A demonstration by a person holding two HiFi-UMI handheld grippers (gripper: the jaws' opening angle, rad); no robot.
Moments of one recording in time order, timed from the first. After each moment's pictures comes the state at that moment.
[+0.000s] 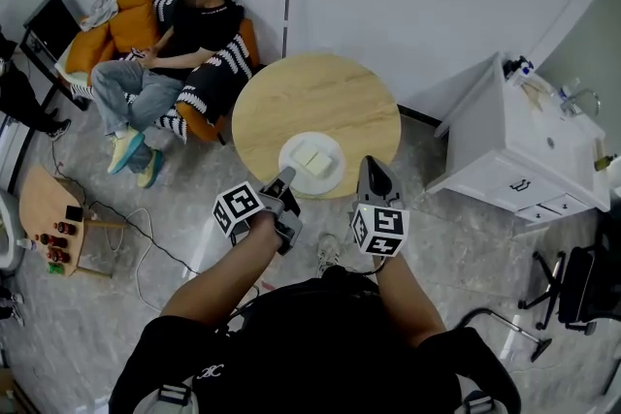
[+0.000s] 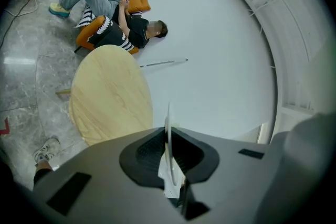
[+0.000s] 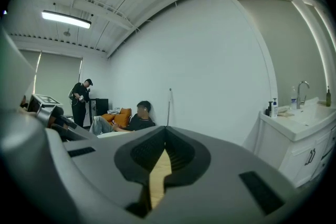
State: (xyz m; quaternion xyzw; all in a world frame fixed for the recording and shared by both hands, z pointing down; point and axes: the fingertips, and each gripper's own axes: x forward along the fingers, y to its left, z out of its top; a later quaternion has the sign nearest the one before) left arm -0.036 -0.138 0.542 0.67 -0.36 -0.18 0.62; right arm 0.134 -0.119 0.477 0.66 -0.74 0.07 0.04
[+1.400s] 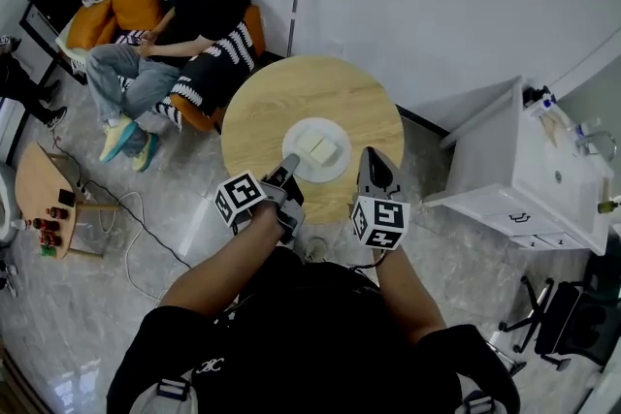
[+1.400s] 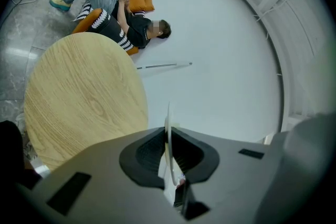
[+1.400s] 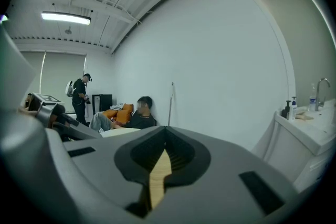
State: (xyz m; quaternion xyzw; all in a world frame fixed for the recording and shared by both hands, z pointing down) left arm 0.008 -0.245 0.546 0.65 -0.38 -0.22 0.62; right arm 0.167 -0.238 0.486 0.63 -0.77 0.08 0.06
